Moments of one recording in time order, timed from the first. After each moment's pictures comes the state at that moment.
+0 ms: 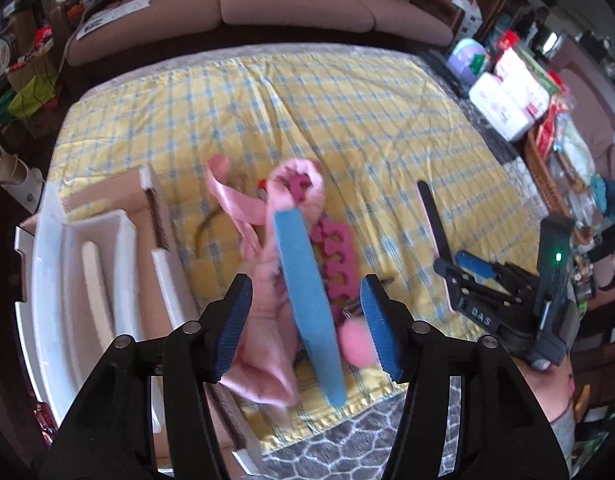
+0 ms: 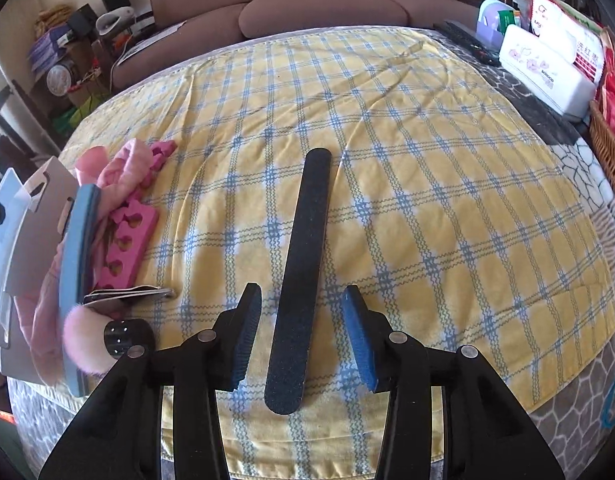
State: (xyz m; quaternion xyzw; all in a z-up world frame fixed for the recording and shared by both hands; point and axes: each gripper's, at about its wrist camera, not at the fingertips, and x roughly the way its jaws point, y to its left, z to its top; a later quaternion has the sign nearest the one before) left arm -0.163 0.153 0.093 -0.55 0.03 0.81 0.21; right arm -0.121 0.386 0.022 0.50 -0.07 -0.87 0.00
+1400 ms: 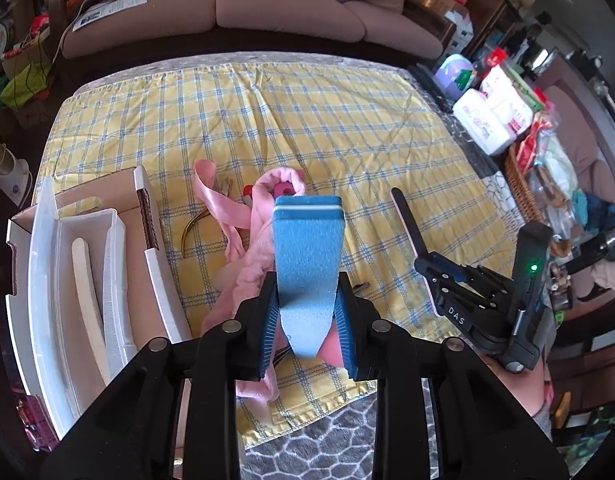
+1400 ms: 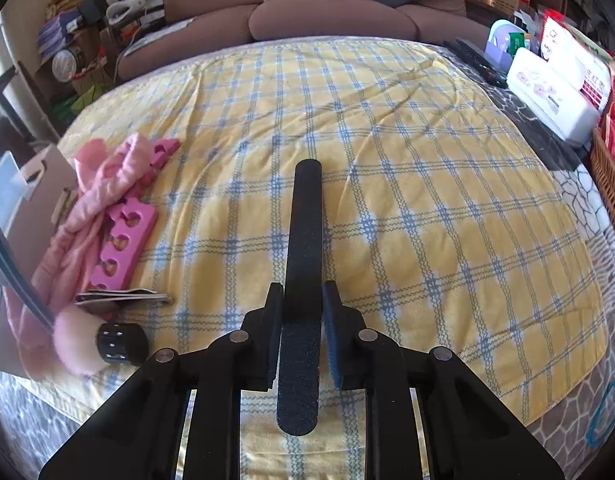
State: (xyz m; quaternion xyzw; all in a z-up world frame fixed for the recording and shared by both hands) left arm -0.163 0.138 0.116 -0.54 -0.02 0.81 0.23; right arm -0.124 0.379 0.026 0.48 -0.04 -0.88 0.01
